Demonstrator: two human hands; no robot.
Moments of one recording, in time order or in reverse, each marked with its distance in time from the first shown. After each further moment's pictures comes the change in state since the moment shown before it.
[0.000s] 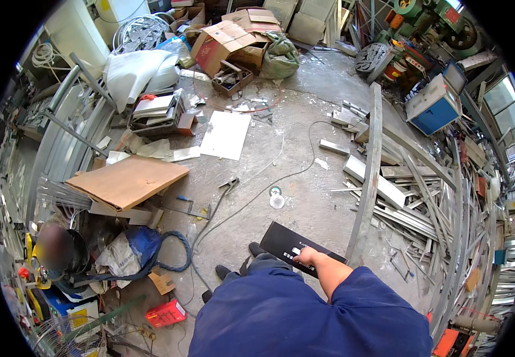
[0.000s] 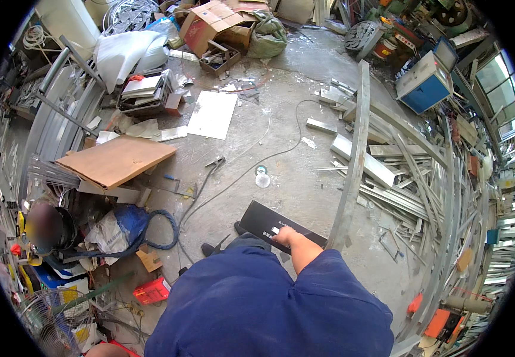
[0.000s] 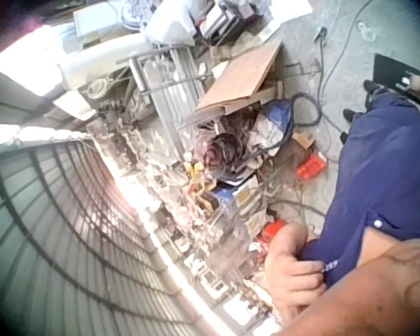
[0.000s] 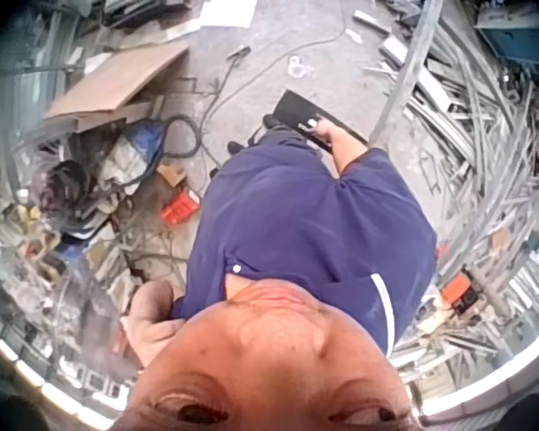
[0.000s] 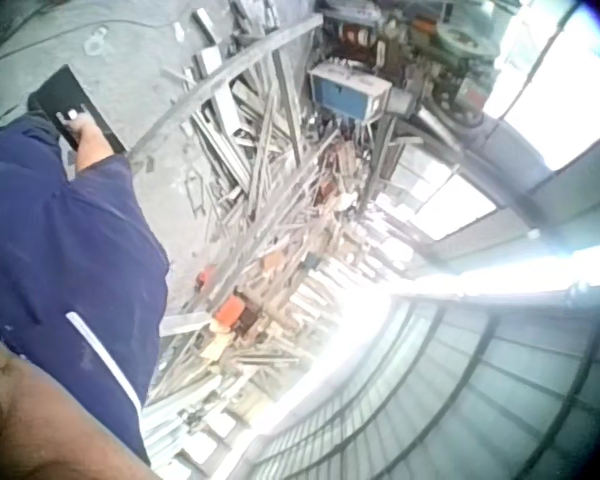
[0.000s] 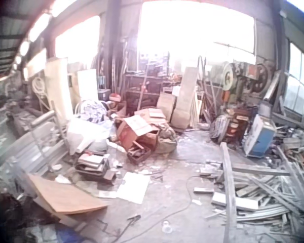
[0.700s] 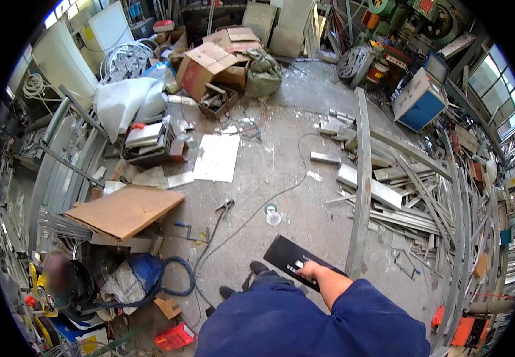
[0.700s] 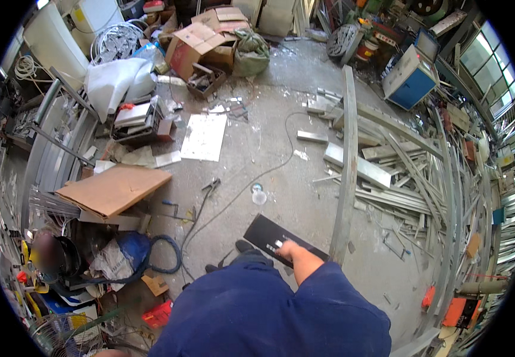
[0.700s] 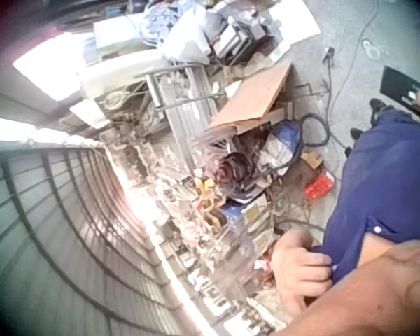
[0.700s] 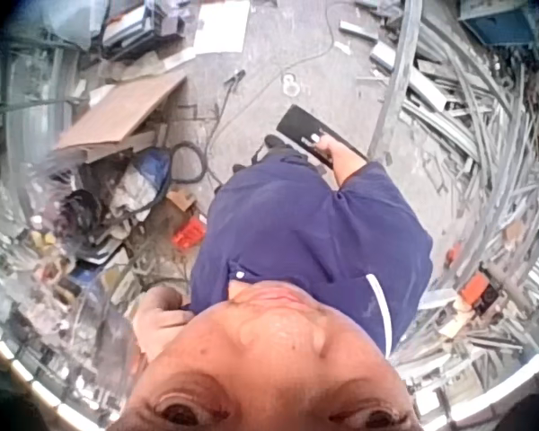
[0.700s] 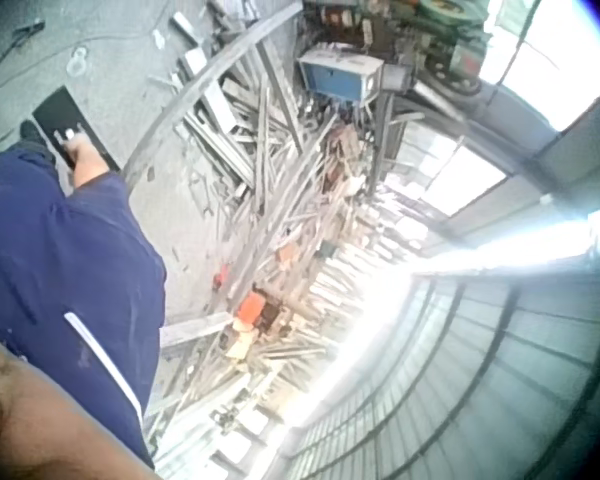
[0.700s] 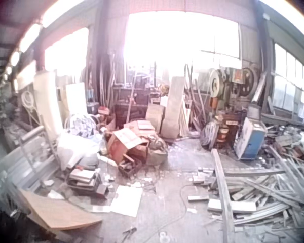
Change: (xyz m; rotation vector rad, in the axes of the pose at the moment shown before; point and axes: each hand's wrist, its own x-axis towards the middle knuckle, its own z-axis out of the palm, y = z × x) left_hand 0.028 -0.050 -0.002 -0.141 -0.049 0.223; right_hand 0.014 0.036 0.015 0.052 0.076 0.043
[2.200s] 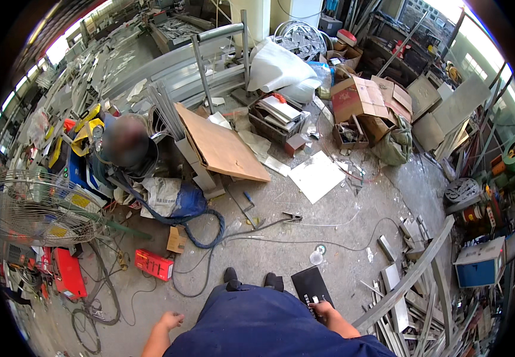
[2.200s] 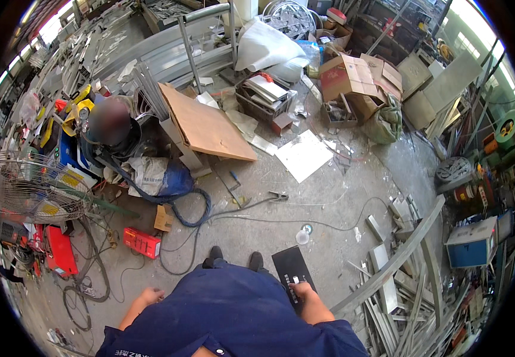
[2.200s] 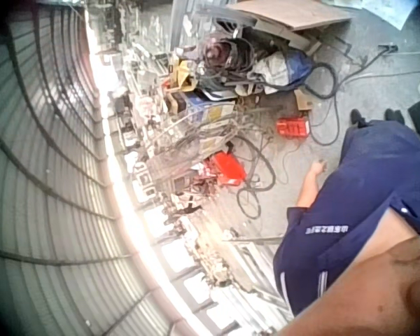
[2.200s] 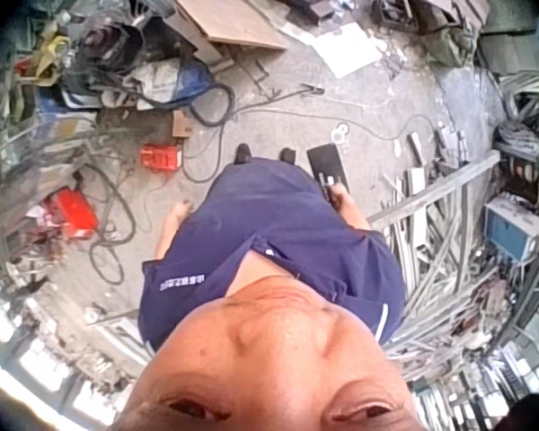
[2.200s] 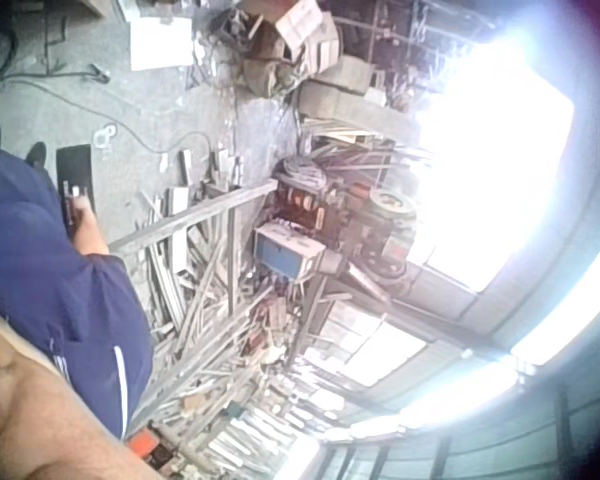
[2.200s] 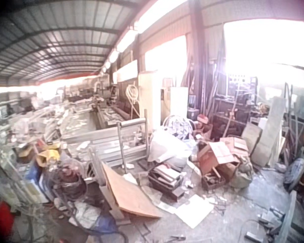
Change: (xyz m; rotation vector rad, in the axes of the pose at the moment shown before) left_hand -0.487 -0.033 0.393 -0.396 1.159 -2.307; right_hand -0.025 -0.071 -0.048 0.087 -0.146 0.066
